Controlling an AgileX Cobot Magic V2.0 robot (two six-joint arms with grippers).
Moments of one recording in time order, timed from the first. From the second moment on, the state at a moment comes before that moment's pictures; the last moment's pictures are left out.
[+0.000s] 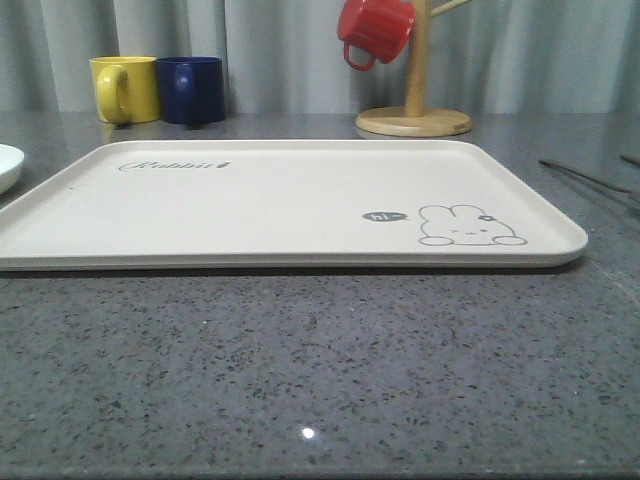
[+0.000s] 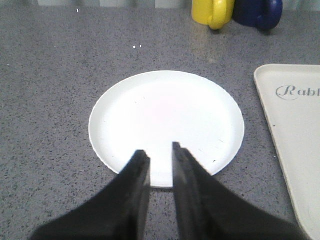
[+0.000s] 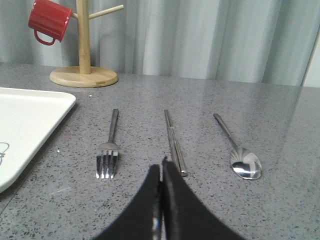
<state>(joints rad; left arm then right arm) 0.04 0.71 -0.56 0.09 0.38 -0.15 -0.05 -0.01 0.02 -0.01 0.05 -0.02</state>
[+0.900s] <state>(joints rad) 0.28 1.67 -1.27 -0.07 0.92 -0.17 -0.05 -0.01 0.02 -0.01 0.05 -0.02</state>
